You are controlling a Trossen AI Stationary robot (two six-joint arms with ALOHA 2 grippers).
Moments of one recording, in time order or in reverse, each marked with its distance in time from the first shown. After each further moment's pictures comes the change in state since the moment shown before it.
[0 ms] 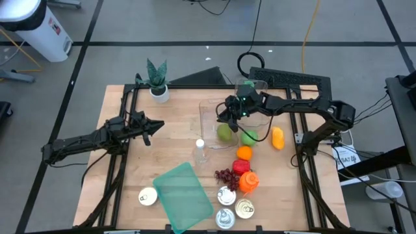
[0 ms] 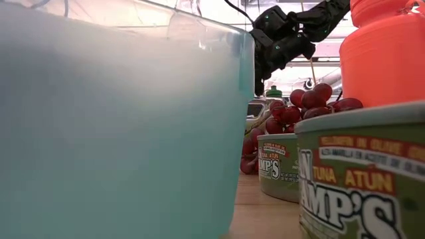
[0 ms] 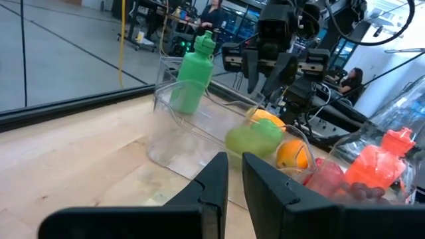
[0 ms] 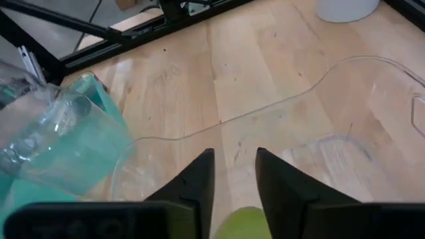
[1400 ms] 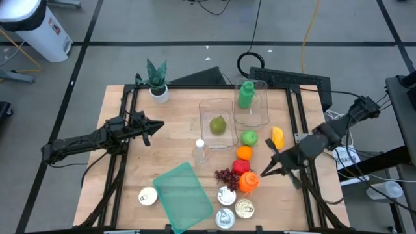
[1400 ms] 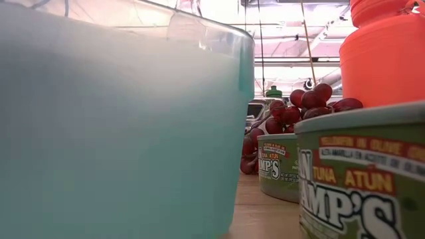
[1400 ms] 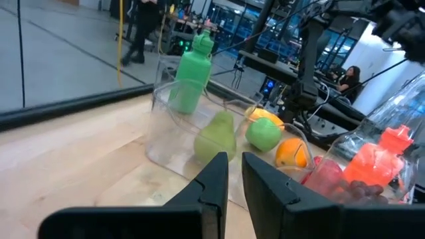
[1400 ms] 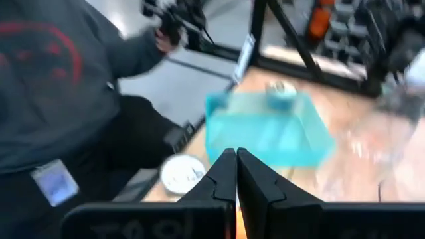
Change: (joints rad) left arm 0.000 0.000 0.000 -0.009 0.007 -0.001; right arm 0.985 -0.584 0.015 -0.418 0.522 -0.058
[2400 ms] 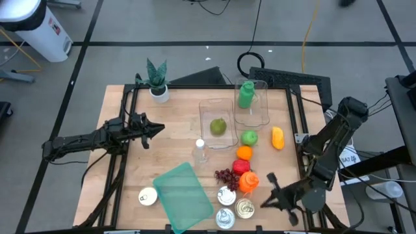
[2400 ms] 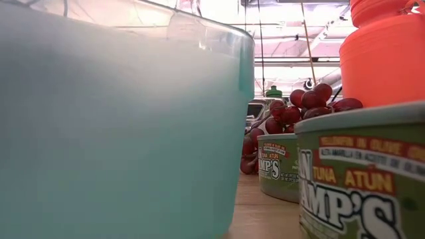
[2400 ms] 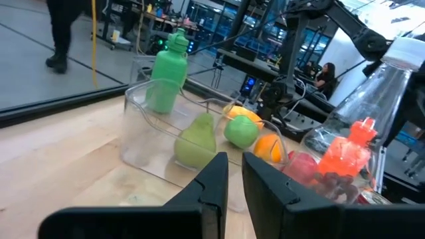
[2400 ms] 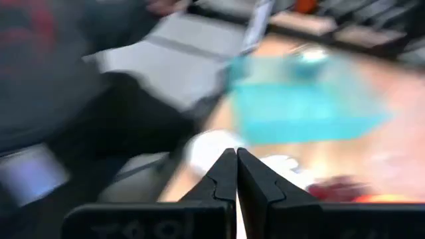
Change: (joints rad) left arm -0.063 0.000 0.000 0.033 0.022 0.011; right arm 0.408 0.286 -0.084 0.241 0.490 0.190
